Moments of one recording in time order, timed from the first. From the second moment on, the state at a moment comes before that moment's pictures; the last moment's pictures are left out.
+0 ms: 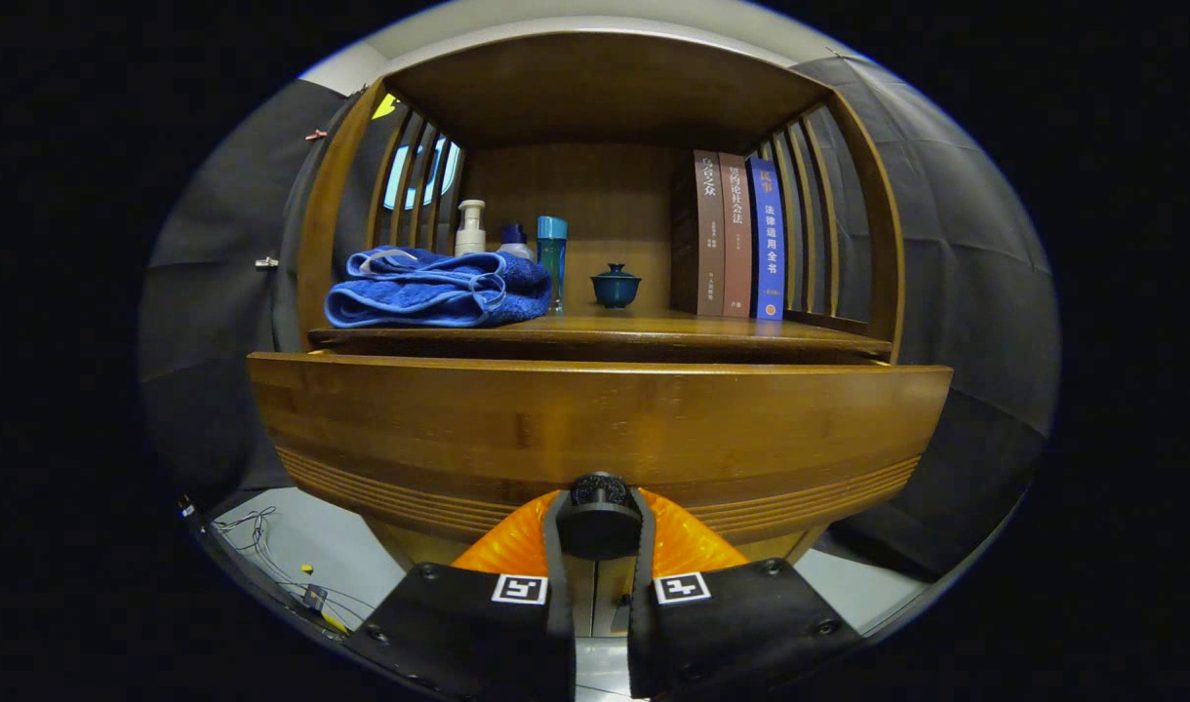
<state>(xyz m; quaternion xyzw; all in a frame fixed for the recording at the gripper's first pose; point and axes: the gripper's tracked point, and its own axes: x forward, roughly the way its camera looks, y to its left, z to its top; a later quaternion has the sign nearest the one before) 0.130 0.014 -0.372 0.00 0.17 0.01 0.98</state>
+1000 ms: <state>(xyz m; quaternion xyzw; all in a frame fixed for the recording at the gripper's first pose) 0.010 0.010 -0.362 0.00 0.18 0.01 0.98</state>
